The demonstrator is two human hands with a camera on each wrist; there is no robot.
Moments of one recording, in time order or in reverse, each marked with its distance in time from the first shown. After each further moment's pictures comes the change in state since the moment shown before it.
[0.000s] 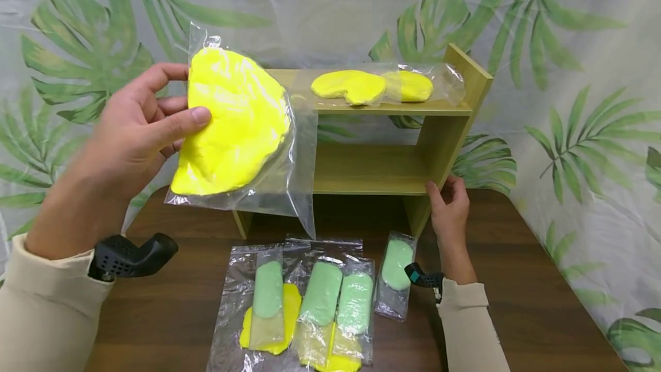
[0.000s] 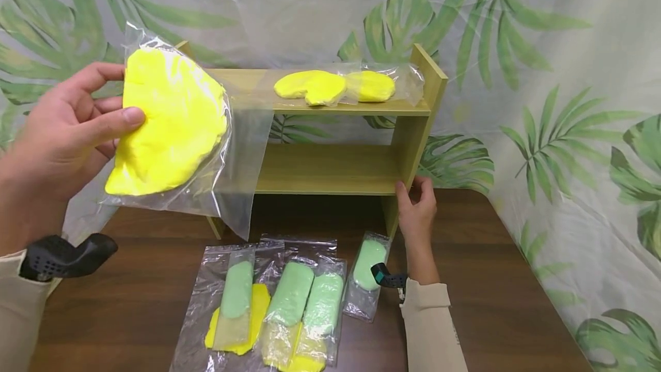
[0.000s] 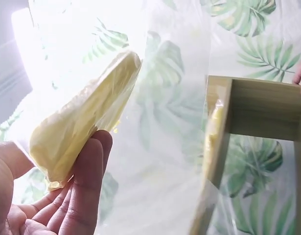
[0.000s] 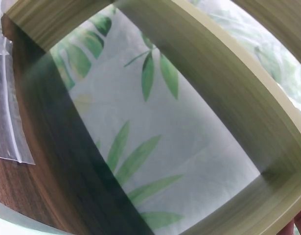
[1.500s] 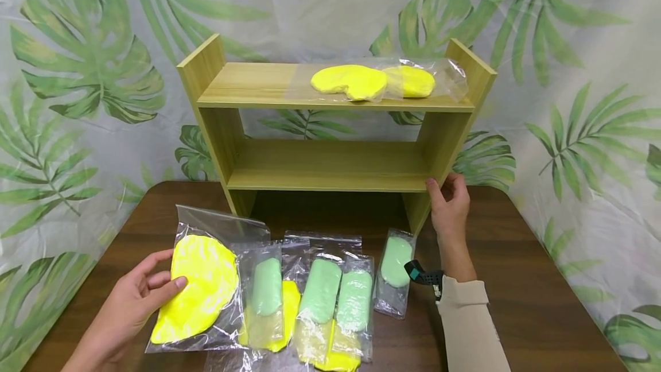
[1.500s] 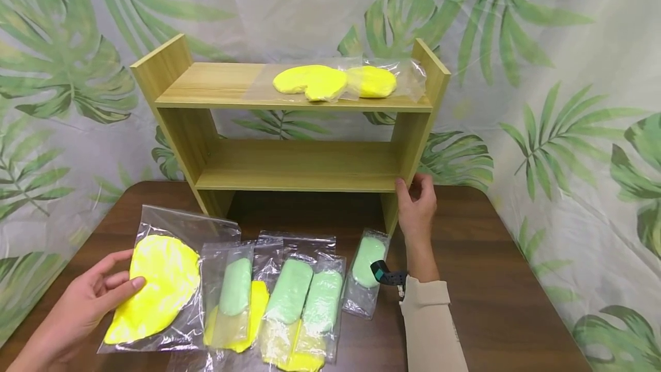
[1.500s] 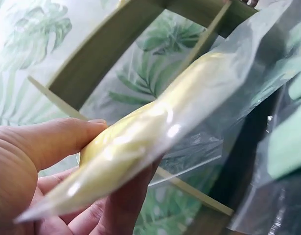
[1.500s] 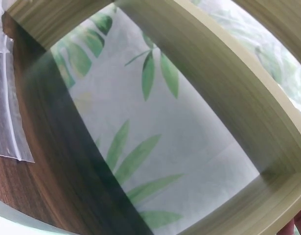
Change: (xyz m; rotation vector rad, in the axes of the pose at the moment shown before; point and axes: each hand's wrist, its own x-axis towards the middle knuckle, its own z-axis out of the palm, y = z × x) left_hand -0.192 -0.148 -0.049 0.278 0.245 -0.537; right_hand 0.003 0.004 0.002 0.021 0.012 -0.022
